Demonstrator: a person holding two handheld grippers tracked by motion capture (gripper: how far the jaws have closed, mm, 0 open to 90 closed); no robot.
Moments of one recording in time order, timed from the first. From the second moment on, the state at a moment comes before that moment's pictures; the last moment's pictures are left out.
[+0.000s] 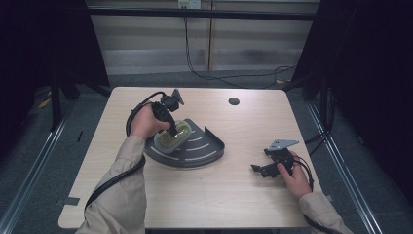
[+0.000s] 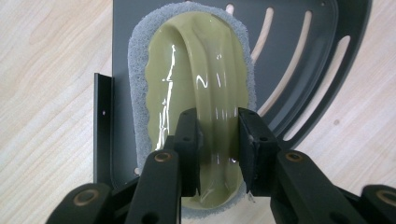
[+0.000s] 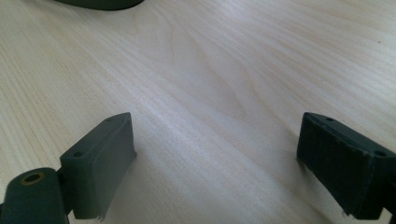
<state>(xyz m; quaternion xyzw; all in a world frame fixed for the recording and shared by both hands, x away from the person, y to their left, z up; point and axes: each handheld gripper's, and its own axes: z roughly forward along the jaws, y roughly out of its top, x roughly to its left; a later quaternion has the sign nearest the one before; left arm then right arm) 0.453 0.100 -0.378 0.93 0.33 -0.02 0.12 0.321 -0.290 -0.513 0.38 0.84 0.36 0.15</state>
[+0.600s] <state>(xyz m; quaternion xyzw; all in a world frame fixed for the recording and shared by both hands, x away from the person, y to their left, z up) 0.463 0.109 -0.400 0.93 0.34 -0.01 0.12 0.321 -0.290 -0.513 0.38 0.84 0.36 0.15</state>
